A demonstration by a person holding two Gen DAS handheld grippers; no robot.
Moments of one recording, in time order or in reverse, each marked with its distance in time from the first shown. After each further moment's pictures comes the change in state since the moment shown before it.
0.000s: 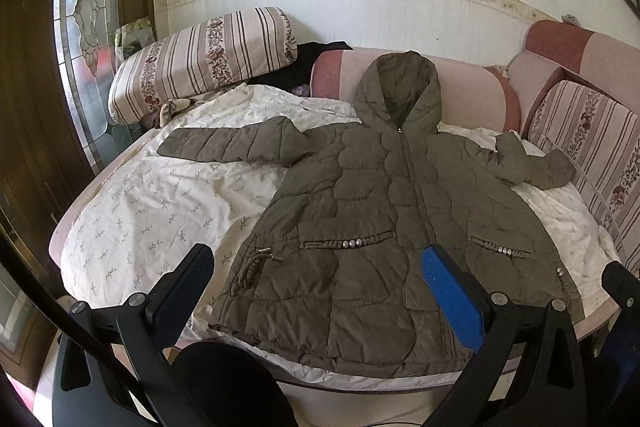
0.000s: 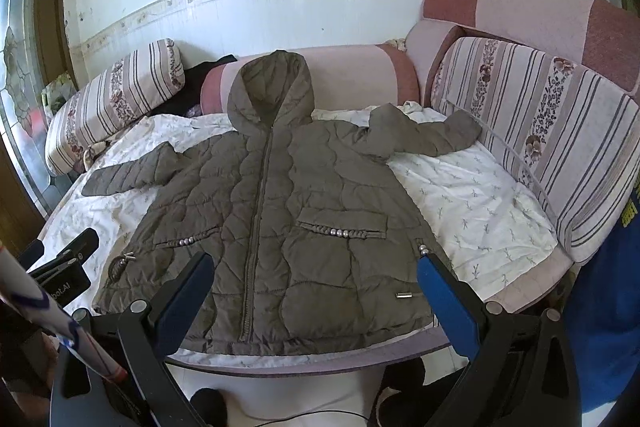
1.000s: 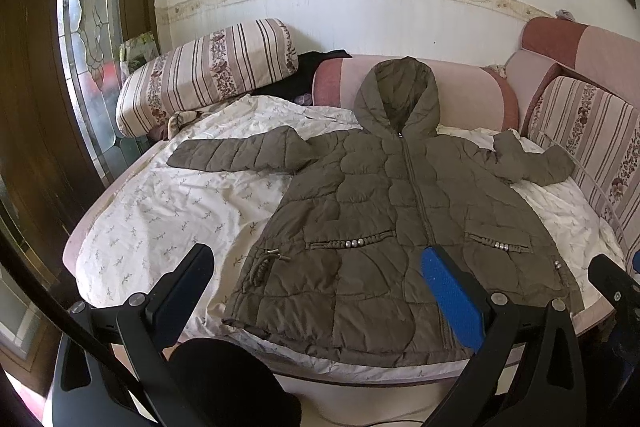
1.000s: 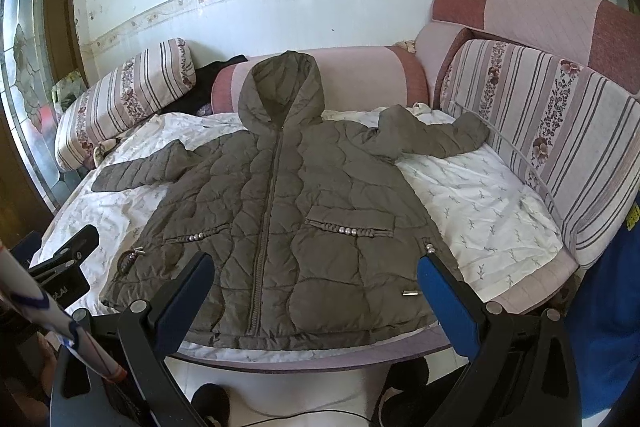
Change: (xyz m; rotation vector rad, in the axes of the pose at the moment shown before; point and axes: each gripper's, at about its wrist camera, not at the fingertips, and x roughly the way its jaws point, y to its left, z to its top) left arm -0.030 0.002 -0.008 0.043 -0.034 0.020; right arm -0.012 0.000 -0.002 0.016 0.016 0.061
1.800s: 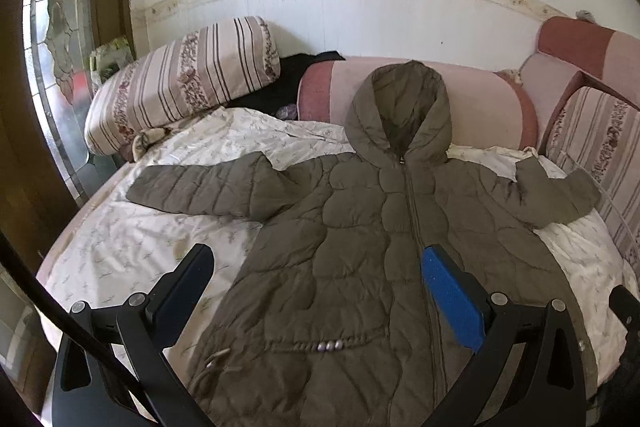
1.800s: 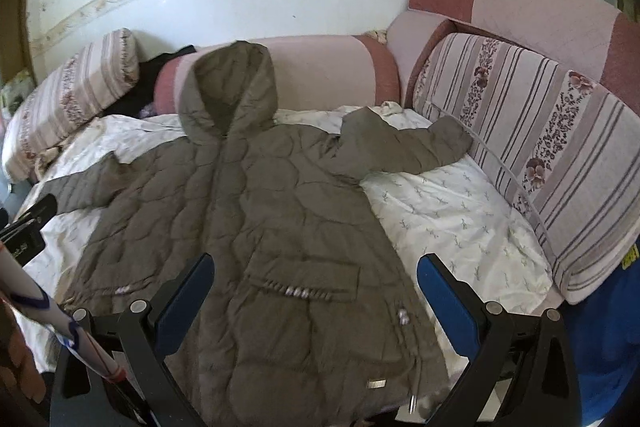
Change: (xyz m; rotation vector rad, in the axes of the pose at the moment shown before) left arm 0.148 -0.043 0.097 -0.001 0.024 -0.012; right arm 0.115 -0.036 0.078 -0.003 0.064 -0.168
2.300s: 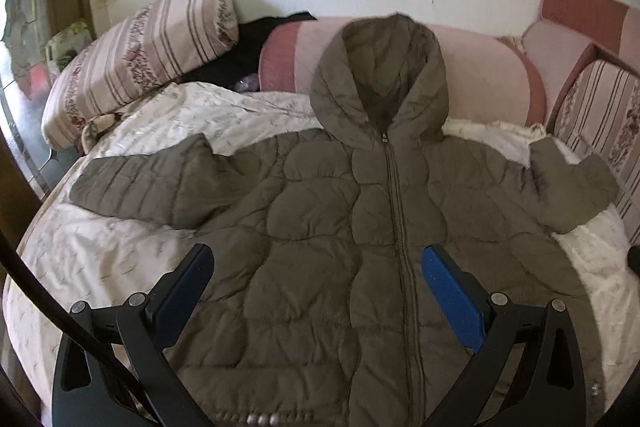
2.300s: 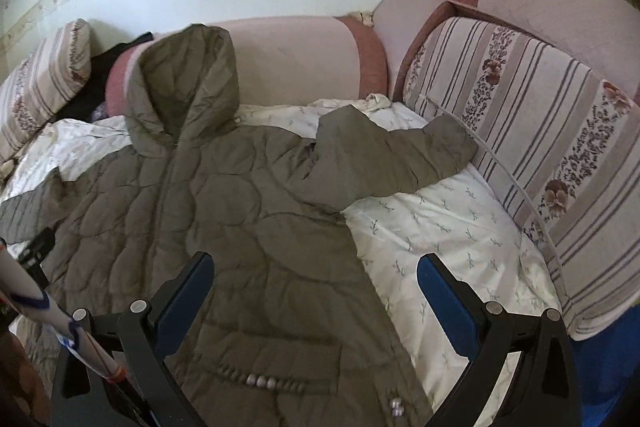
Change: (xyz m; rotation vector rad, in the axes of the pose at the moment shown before) left arm 0.127 -0.056 0.014 0.038 0.102 -0.038; right arm 0.116 -0.018 0.063 0.037 0.078 -0.063
